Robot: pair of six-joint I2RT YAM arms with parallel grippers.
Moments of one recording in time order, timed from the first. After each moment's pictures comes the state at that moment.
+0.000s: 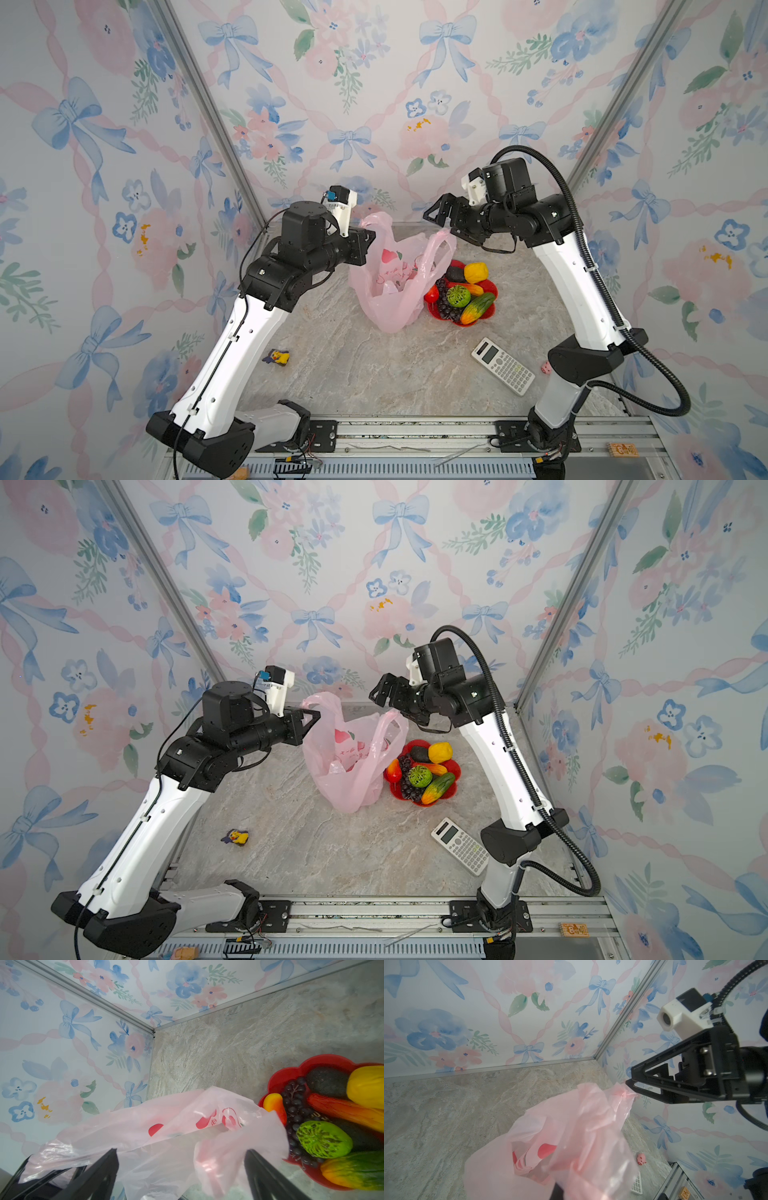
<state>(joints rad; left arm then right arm) -0.43 1.24 1.60 -0.72 0.26 -0.34 0.54 1.80 2.38 -1.24 -0.22 0.73</state>
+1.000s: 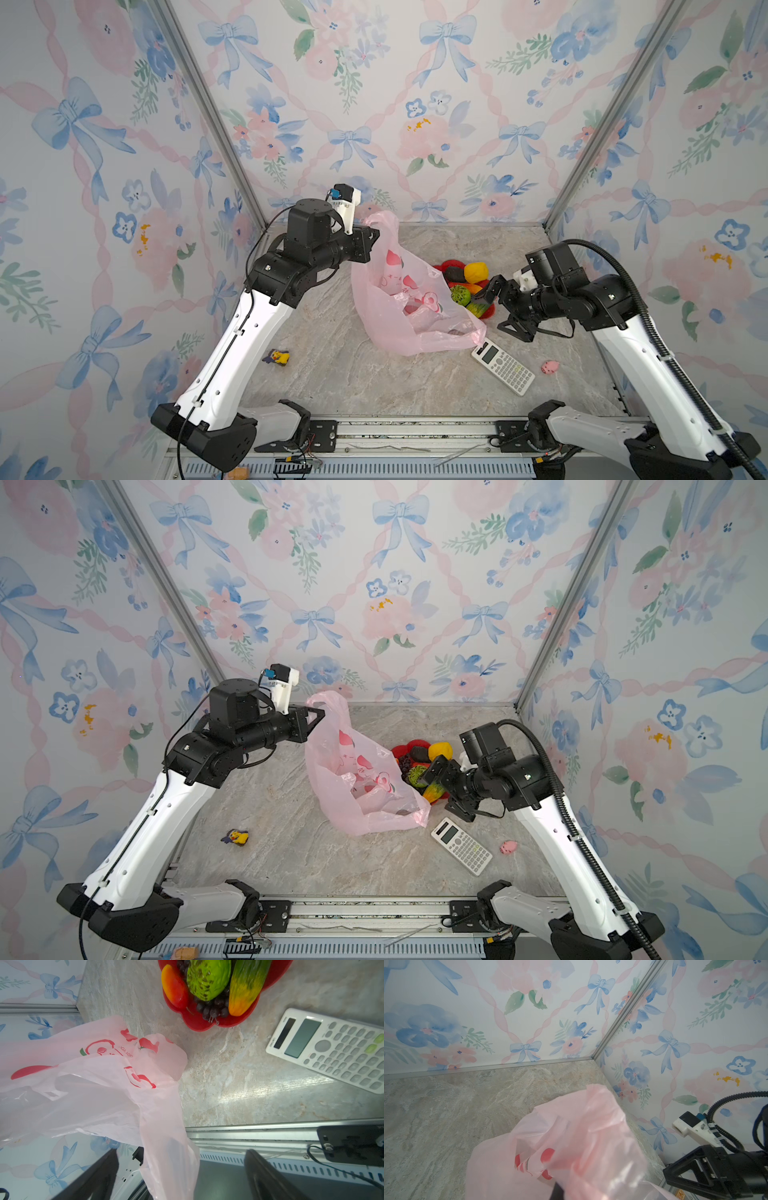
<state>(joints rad) -0.45 1.27 1.62 -0.71 0.26 -0.36 0.47 1.13 1.46 -1.33 -0.31 1.10</state>
